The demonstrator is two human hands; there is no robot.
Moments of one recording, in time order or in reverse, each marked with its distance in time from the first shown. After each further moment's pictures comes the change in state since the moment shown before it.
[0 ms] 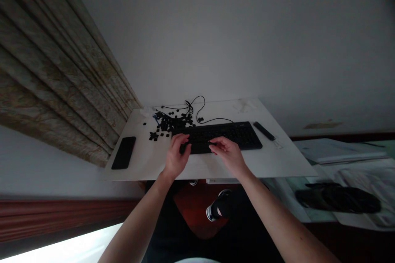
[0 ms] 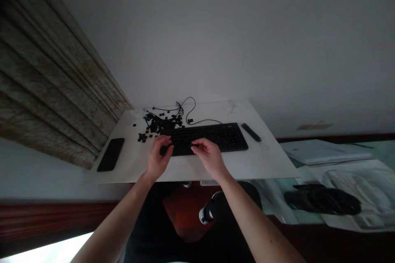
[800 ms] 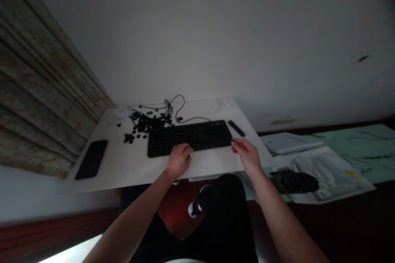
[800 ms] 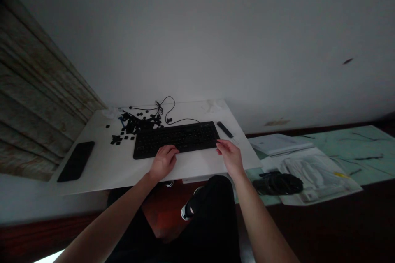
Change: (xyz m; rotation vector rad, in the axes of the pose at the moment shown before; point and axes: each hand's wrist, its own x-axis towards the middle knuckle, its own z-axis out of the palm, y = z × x) left_hand -0.030 -0.011 0.100 0.285 -0.441 0.136; right_hand -0.016 0.056 -0.153 -0.016 0.469 0.110
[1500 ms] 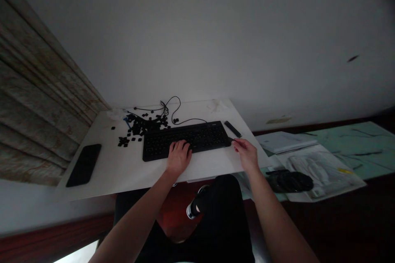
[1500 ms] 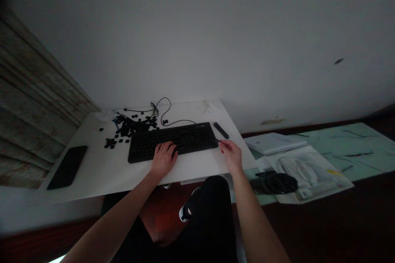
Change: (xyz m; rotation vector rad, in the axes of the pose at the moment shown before) left_hand 0.022 0.008 0.018 0.235 0.061 -0.073; right_hand 0.032 0.037 -0.023 0.002 0.118 -0.062
